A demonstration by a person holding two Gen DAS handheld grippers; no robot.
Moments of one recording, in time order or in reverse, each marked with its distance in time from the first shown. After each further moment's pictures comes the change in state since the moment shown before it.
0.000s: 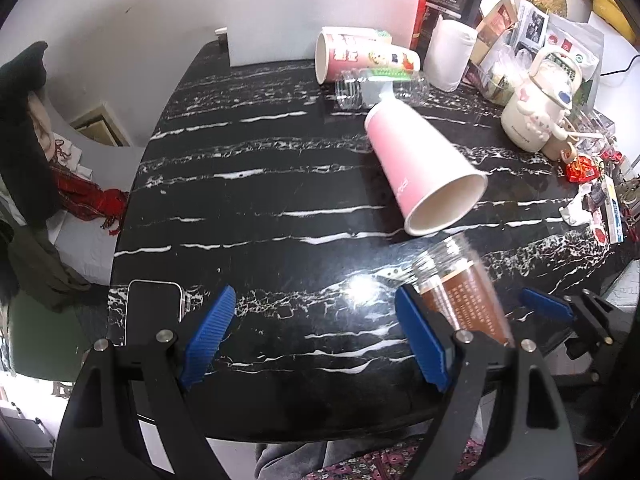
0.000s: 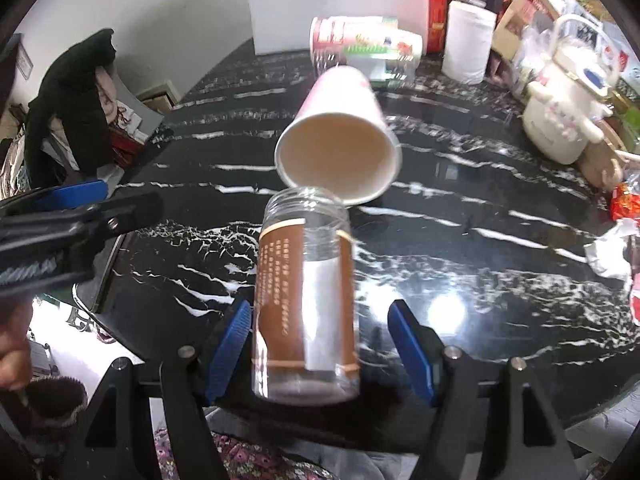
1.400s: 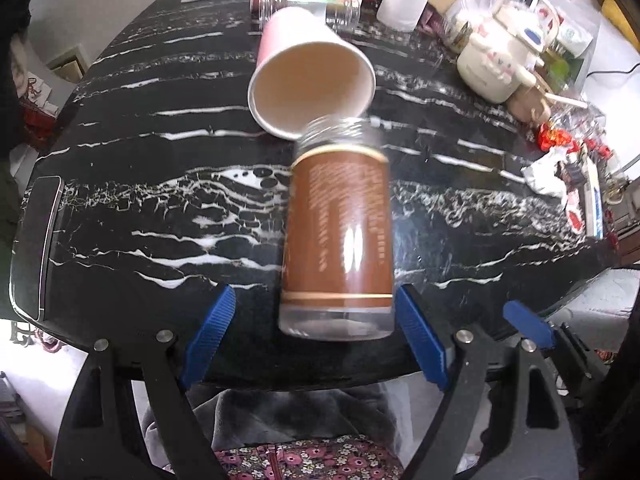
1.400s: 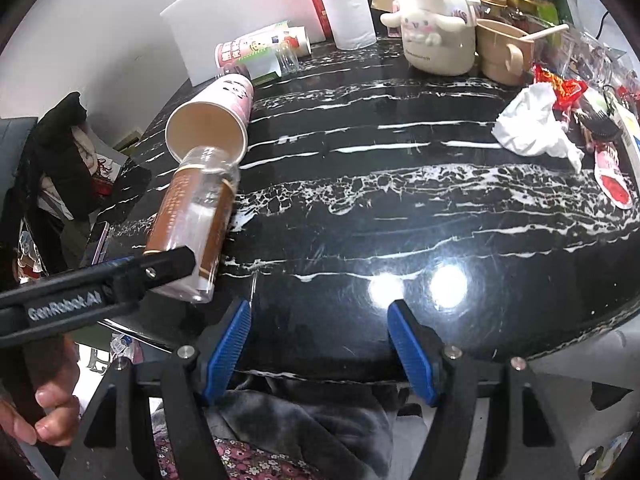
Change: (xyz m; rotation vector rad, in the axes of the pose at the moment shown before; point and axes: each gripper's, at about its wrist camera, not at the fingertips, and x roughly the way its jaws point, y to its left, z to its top) left arm 0.043 -0.125 -0.064 -0.114 0.142 -0.087; right arm -0.025 -0.106 -0.081 0.220 -0.049 0.039
